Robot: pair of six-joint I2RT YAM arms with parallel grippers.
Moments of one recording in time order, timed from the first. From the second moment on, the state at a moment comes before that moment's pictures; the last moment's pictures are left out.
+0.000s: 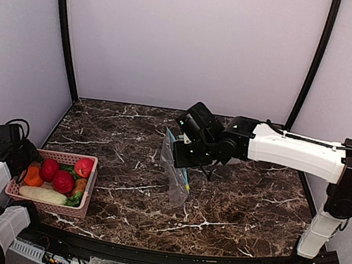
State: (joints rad) left arm 0.42 0.69 0.39 -0.38 -0.07 -0.62; right arm 1.07 1.77 1.56 -0.71 0.26 0.60
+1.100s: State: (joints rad) left arm 0.35 1.02 0.65 -0.43 0.30 -0.45; right arm 1.07 1.77 1.56 -0.70 0.24 0.59
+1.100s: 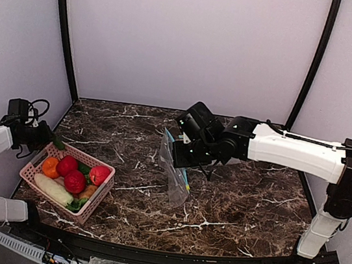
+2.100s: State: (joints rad) left arm -0.26 0.96 1.08 -0.52 0.50 -0.41; right arm 1.04 1.75 1.54 -0.66 0.19 0.57
